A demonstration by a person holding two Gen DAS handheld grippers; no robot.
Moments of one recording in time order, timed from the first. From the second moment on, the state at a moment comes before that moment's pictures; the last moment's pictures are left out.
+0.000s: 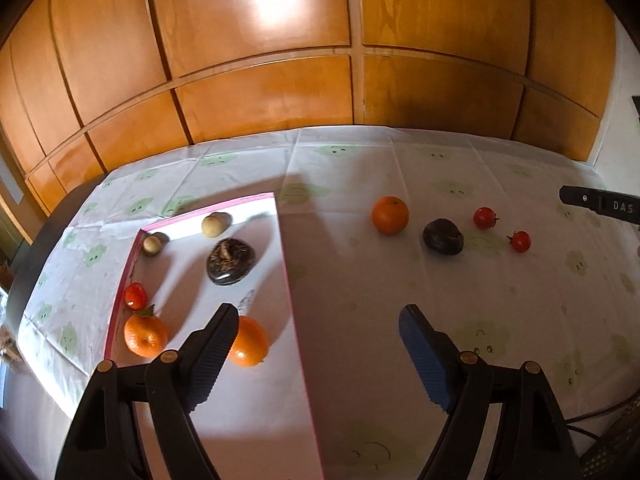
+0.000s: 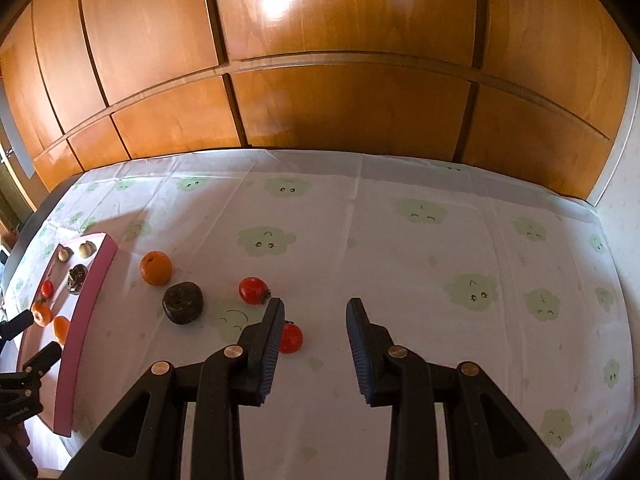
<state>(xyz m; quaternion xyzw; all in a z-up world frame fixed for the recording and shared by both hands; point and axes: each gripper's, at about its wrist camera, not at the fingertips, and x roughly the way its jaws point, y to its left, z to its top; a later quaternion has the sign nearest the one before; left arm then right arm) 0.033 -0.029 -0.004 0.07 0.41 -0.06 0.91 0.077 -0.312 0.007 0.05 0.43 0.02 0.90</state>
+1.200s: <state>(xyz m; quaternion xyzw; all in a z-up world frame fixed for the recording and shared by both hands) 0.092 -0.071 -0.020 0.04 0.47 -0.13 0.87 0.077 -0.313 0.017 0.06 0.42 0.04 0.91</state>
